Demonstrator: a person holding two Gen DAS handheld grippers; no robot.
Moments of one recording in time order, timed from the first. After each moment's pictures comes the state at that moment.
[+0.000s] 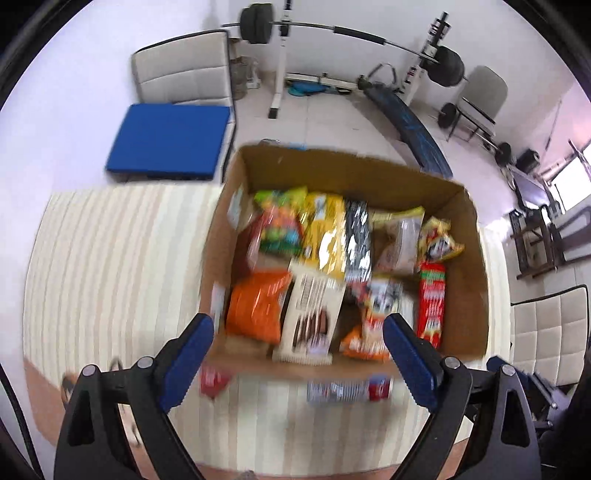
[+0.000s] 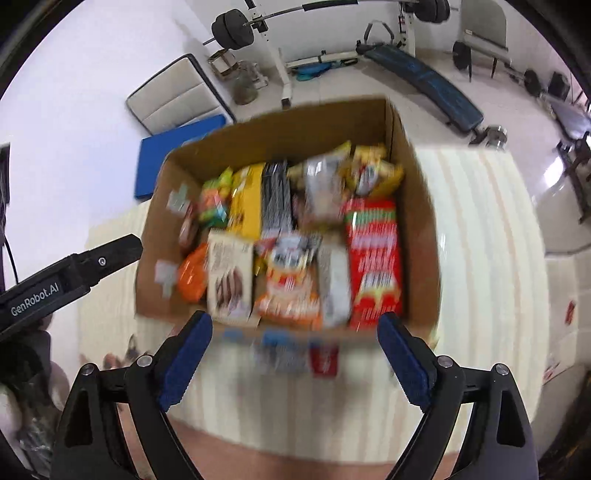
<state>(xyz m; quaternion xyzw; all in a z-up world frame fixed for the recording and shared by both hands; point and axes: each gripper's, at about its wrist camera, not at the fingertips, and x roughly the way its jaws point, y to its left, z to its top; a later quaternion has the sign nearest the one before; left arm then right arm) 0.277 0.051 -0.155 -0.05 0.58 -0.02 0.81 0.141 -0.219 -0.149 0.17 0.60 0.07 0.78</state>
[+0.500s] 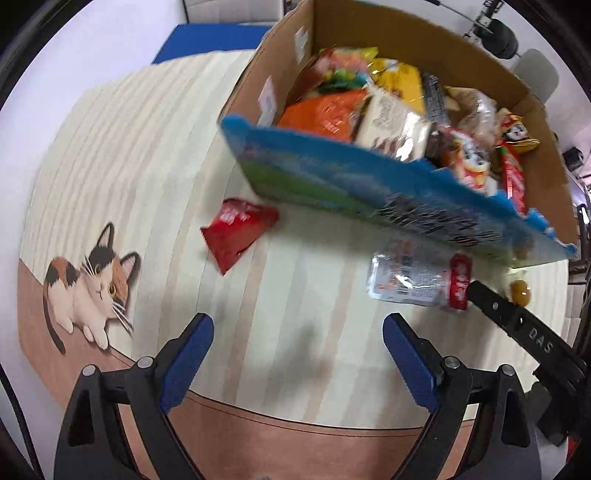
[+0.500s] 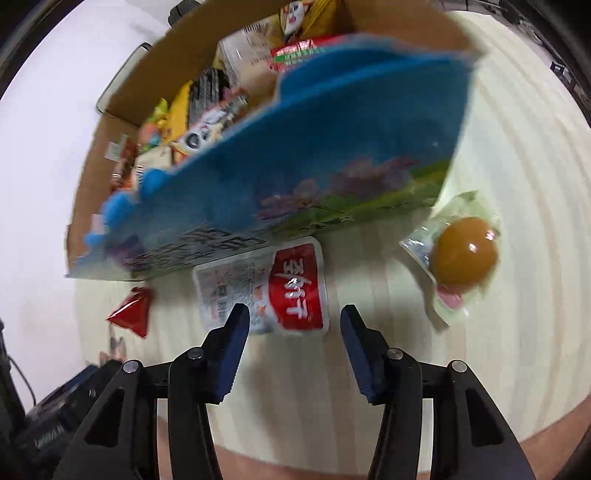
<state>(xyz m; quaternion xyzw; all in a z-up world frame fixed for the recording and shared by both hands) 0.183 0.065 -0.271 -0.06 0.65 0.06 0.75 0.089 -0.220 -0.298 0.25 0.63 0.04 0.74</state>
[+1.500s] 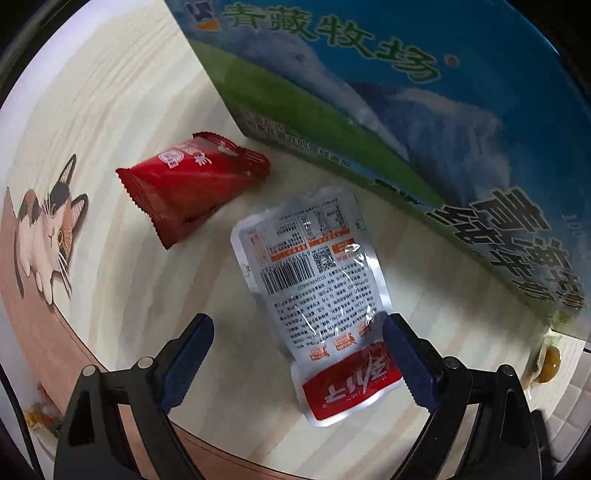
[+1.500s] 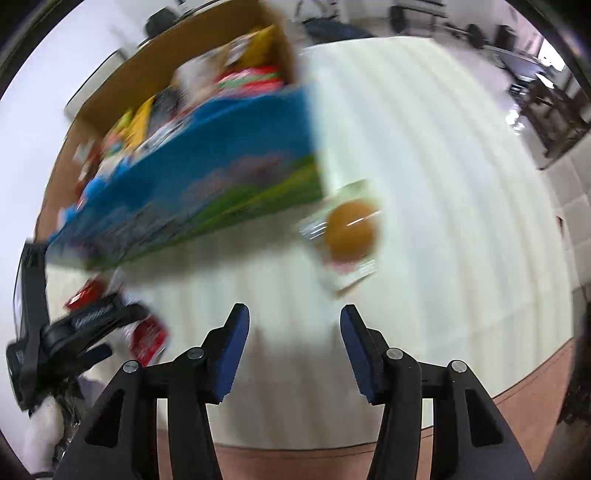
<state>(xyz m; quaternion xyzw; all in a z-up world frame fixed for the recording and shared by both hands) 0.197 0.063 -0.357 -0.14 0.68 0.14 0.70 0.035 -0.266 -0.272 0.20 0.61 -0.06 0.76</state>
